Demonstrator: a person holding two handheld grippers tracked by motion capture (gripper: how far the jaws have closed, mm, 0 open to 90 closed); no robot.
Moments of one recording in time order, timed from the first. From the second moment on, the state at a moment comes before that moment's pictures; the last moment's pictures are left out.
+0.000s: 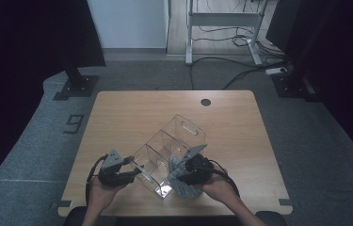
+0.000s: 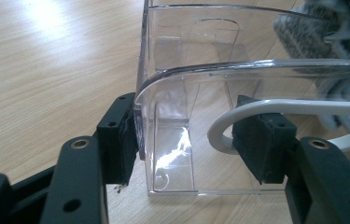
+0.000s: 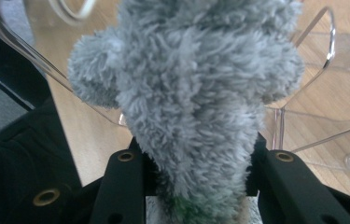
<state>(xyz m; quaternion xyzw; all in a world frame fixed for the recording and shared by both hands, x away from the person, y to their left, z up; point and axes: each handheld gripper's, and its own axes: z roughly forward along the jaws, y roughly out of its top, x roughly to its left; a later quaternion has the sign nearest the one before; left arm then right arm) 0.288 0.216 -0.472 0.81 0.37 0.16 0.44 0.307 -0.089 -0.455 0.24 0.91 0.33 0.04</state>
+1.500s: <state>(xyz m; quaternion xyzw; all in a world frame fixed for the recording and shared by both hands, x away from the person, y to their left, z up) 0.313 0.210 -0.469 0.80 0.37 0.17 0.43 0.338 -0.096 -0.508 0.29 0.91 0.30 0.06</state>
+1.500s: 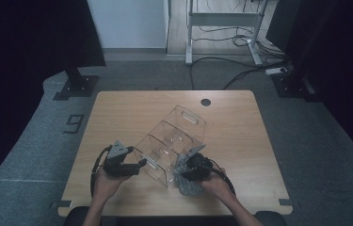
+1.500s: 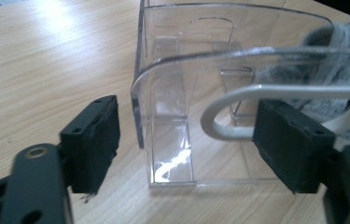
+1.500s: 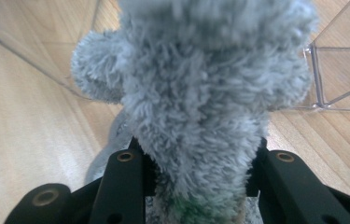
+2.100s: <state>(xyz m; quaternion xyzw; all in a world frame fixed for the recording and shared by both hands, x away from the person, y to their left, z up) 0.312 0.253 -0.499 0.83 0.39 0.17 0.36 0.327 -0.108 -0.453 0.28 0.90 0.33 0.03</state>
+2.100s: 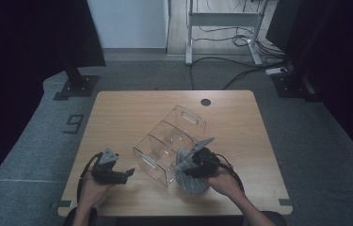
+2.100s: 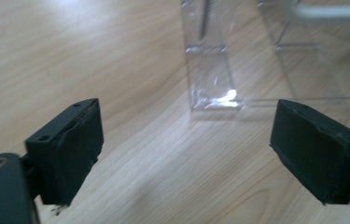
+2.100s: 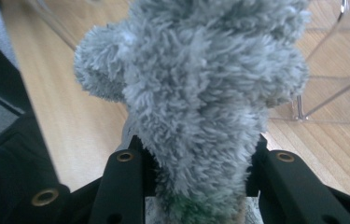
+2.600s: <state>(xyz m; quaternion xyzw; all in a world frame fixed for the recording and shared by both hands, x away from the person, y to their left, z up) 0.324 0.258 -0.530 0.86 0.39 0.16 0.30 0.335 -0.095 -0.397 0.26 0.90 0.34 0.01</state>
